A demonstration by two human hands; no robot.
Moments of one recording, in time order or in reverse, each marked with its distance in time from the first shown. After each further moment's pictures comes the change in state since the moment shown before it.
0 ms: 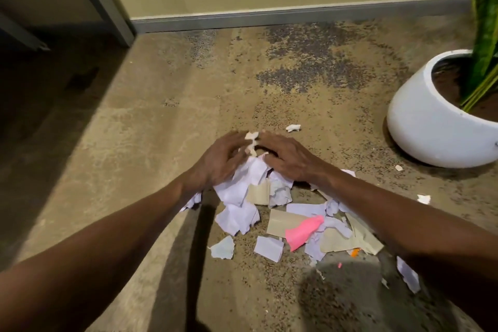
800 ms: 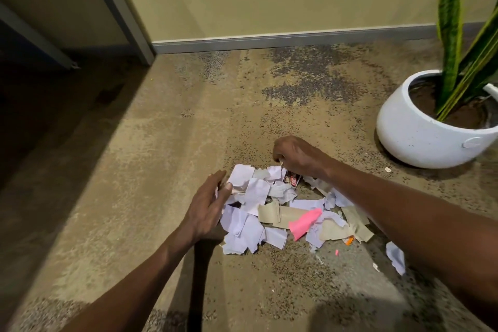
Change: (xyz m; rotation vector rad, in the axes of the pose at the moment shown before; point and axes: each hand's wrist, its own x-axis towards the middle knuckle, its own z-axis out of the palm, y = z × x) left_hand -0.122 0.032 0.016 -0.253 0.238 -0.441; right_hand 0.002 -0.007 -0.015 -0.322 -0.034 0.075
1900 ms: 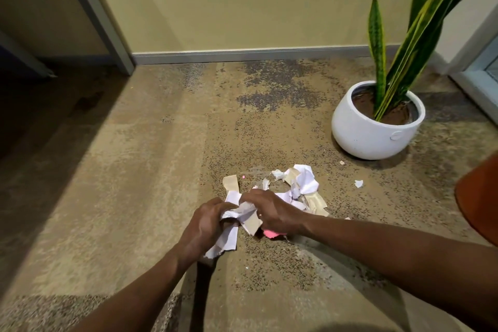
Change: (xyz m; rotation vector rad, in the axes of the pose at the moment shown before) left_hand -0.047 0.025 0.038 0.292 -0.057 0.344; right_hand -0.134 -0.077 0.030 0.344 -0.139 -0.026
